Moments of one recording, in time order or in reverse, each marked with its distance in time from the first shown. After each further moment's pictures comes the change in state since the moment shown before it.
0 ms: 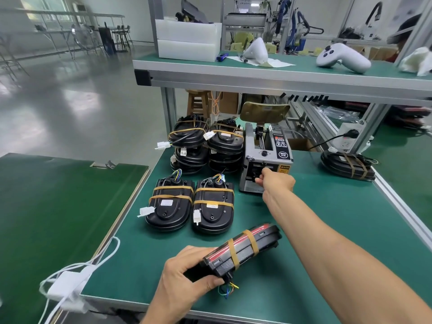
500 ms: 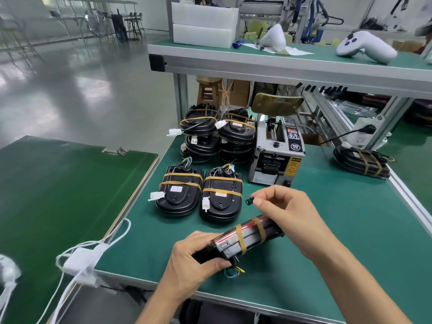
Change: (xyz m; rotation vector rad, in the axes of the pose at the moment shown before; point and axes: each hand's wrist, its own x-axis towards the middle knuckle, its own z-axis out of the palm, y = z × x) left_hand -0.003 0.005 0.001 -0.011 0.017 -0.067; right_hand -0.123 0.007 -0.115 -0.508 -0.783 -0.498
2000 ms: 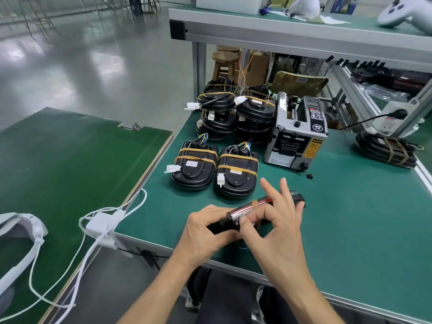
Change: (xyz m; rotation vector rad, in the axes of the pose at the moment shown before) left_hand -0.003 0.000 0.001 0.047 0.012 -0.025; right_hand -0.065 0.025 0.076 -0.241 0.196 -0.249
